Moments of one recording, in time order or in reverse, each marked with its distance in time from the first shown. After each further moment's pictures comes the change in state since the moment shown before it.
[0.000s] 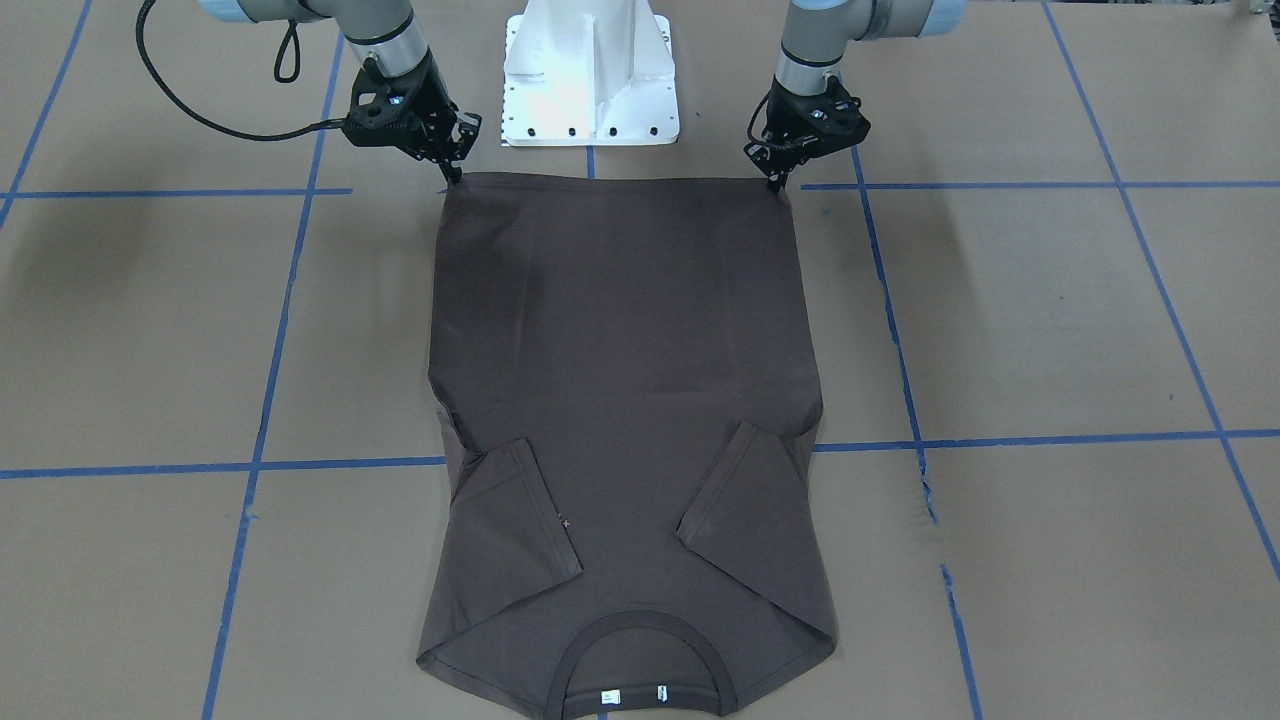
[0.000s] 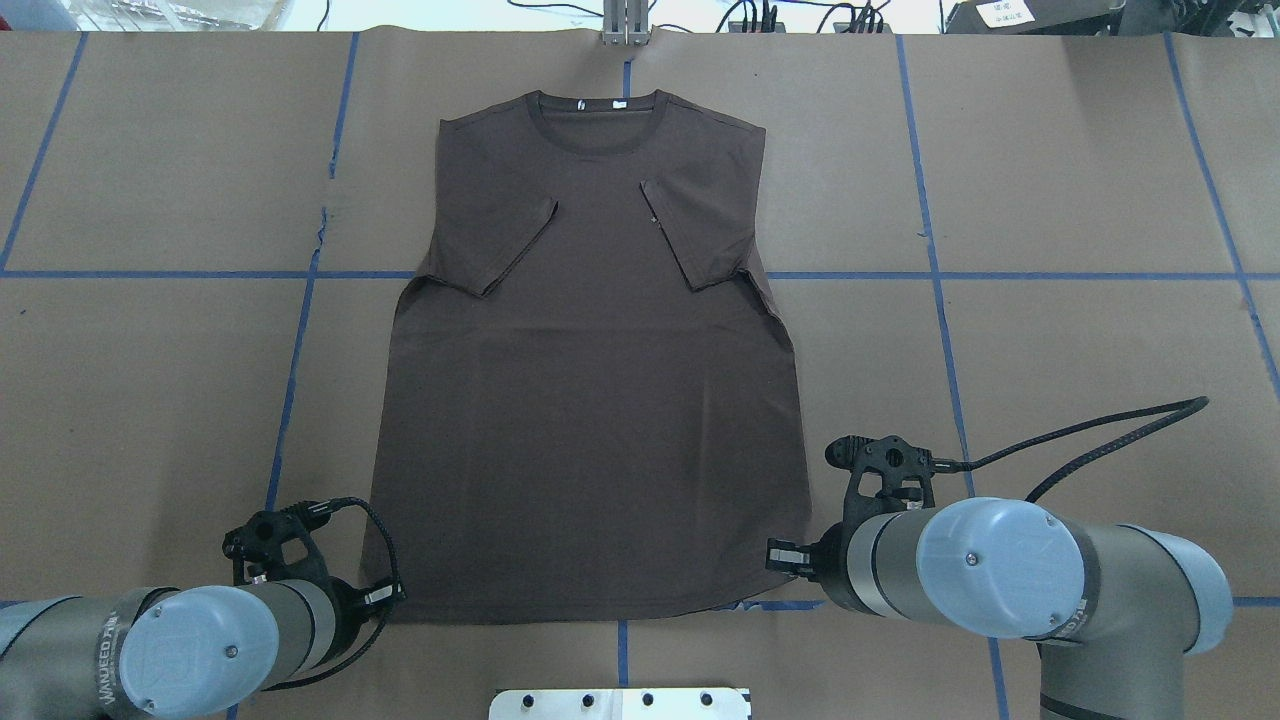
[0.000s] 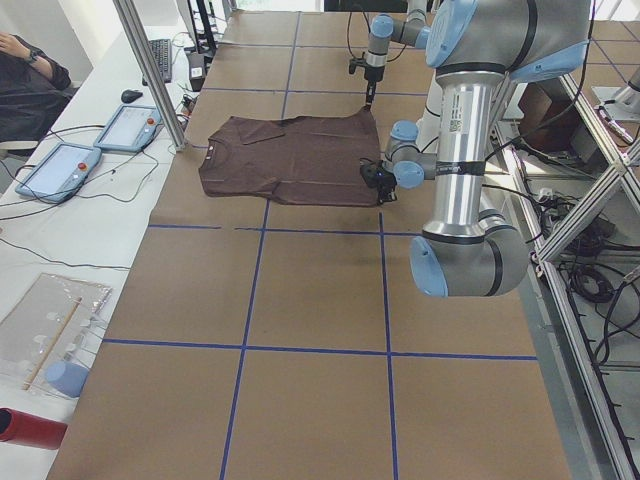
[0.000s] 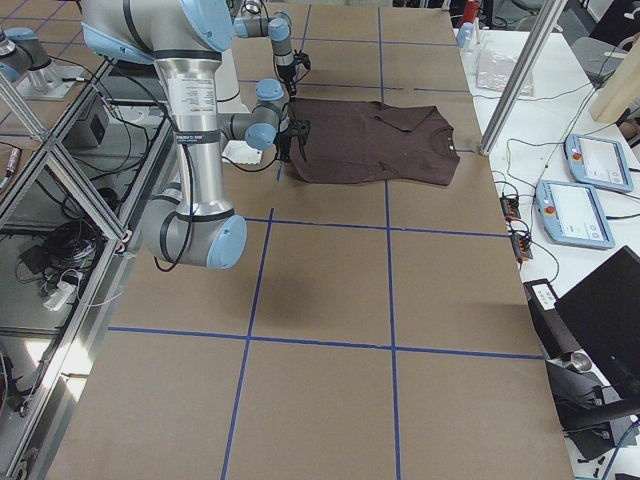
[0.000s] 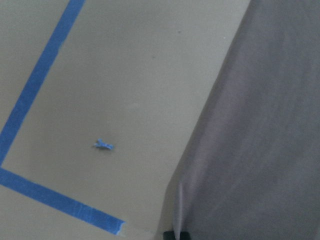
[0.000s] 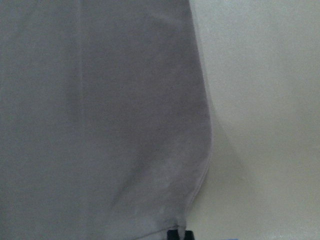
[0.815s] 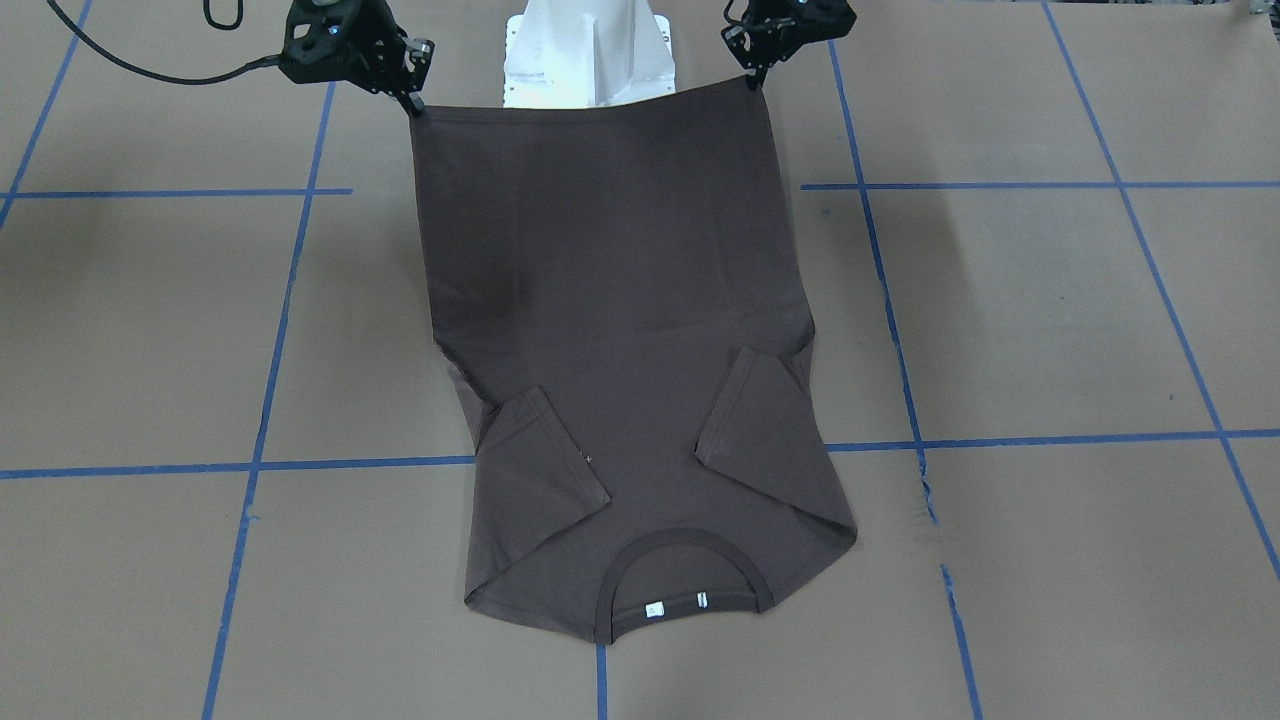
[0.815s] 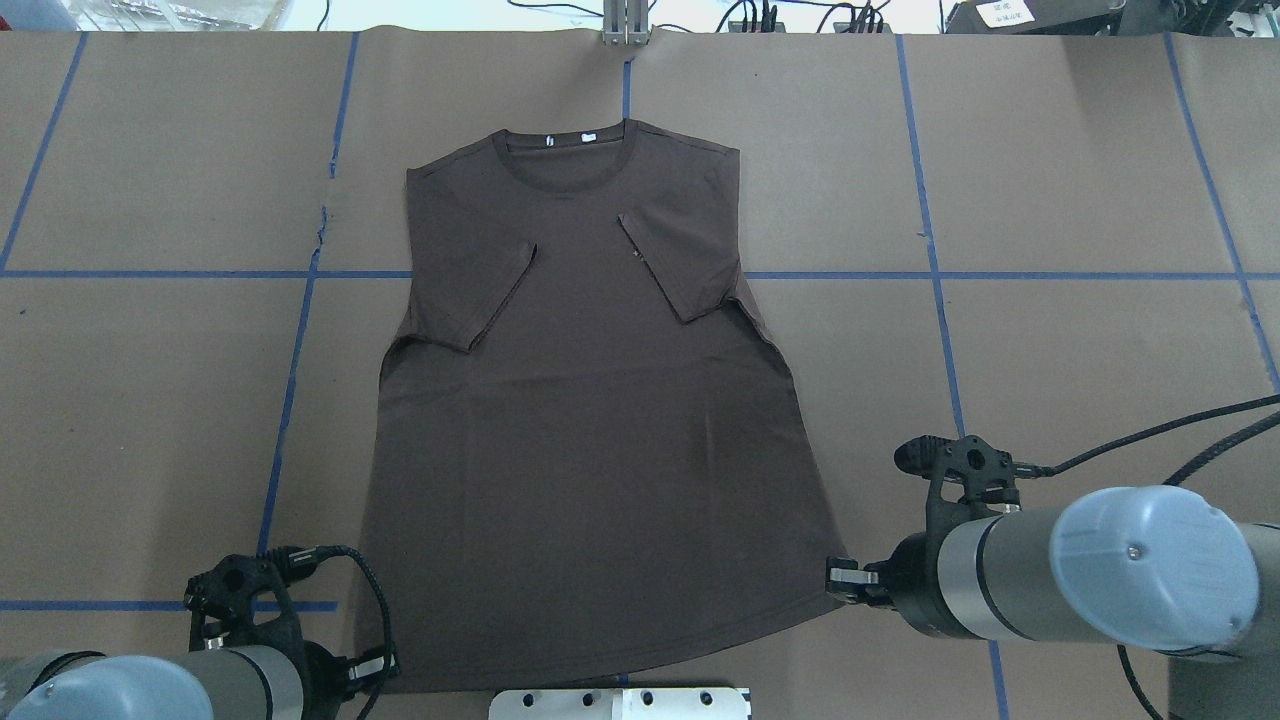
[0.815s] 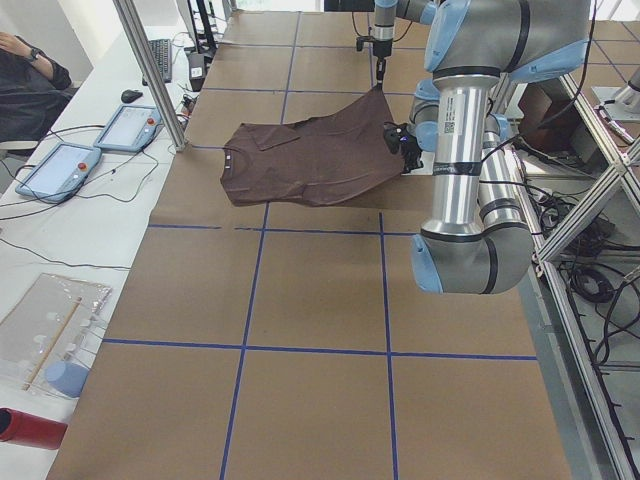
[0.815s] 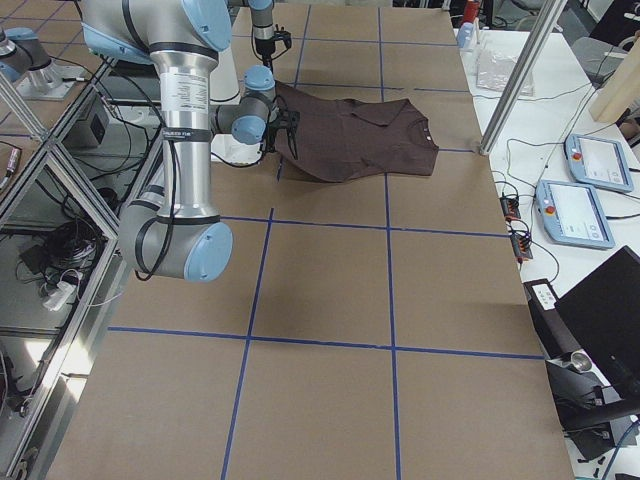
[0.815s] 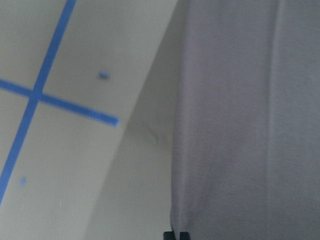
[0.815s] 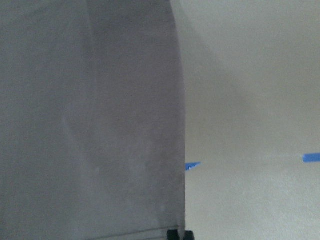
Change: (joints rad) left arm 0.153 -0.013 -0.334 0.268 -0.006 0.017; right arm 0.001 -0.182 0.240 -0.002 0.141 -0.001
